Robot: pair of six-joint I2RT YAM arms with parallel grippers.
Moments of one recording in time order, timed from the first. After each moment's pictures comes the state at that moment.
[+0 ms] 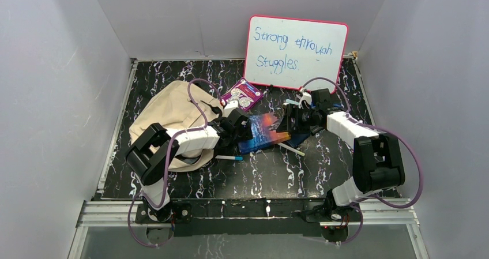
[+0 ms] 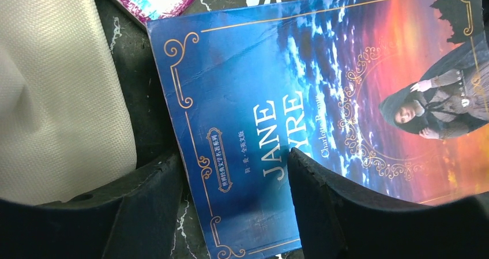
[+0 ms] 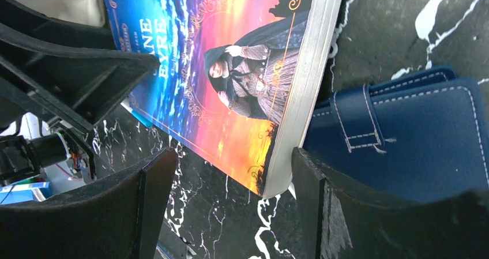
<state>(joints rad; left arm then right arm) -0.83 1.75 0.98 -0.11 -0.29 -0.83 0.21 1.51 0.88 -0.34 -0.62 0.26</state>
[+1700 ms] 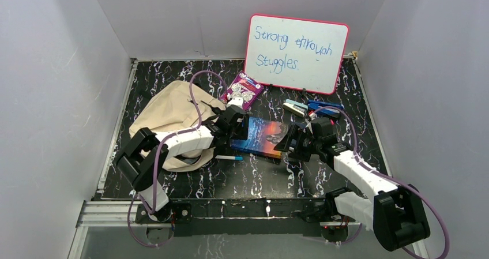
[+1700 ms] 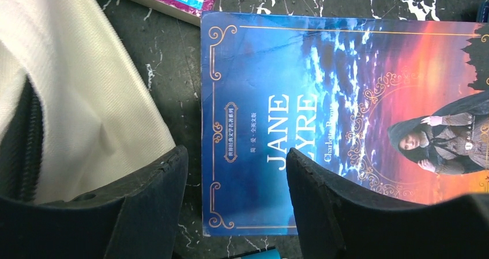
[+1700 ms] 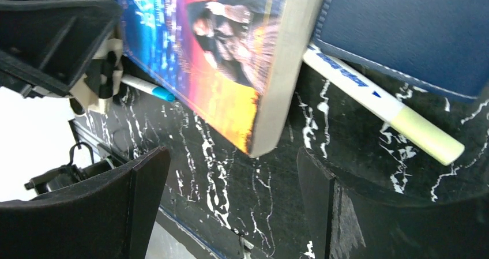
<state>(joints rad) -0.81 1.65 0.96 -0.13 -0.31 -0.47 0.35 1.05 0.48 -0.24 -0.43 0.72</state>
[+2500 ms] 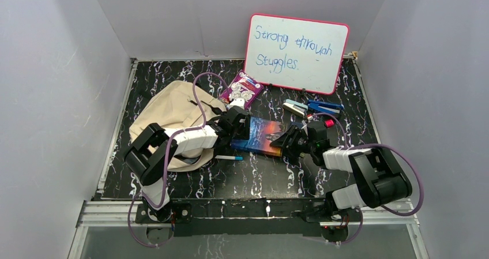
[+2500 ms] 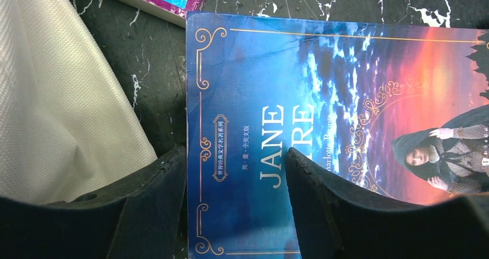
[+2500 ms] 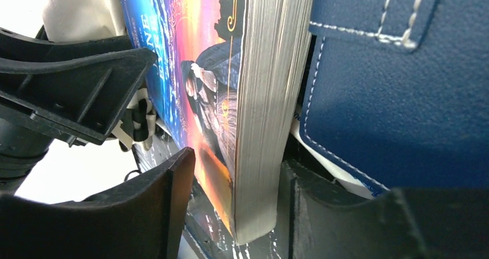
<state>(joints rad) -0.81 1.74 0.97 -0.05 -0.28 -0.50 0.34 1.39 0.31 0.42 -0.50 1.00</state>
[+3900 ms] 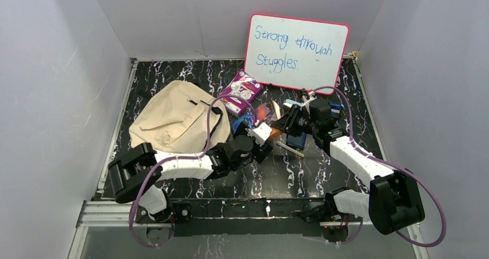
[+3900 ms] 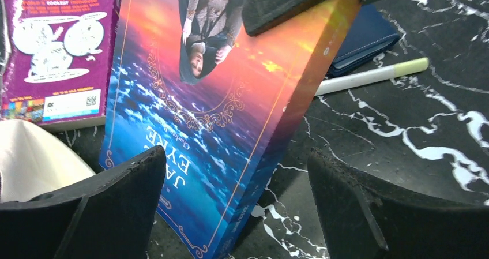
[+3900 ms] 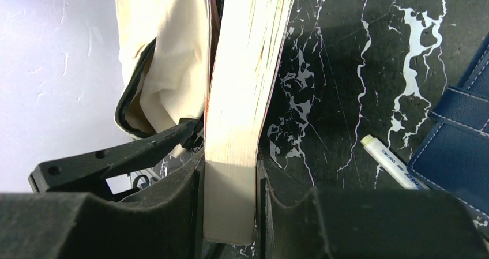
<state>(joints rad) -1.11 1.52 0.72 0.40 -0.42 0.00 0.37 1.18 0.63 0.01 -0.43 0.83</state>
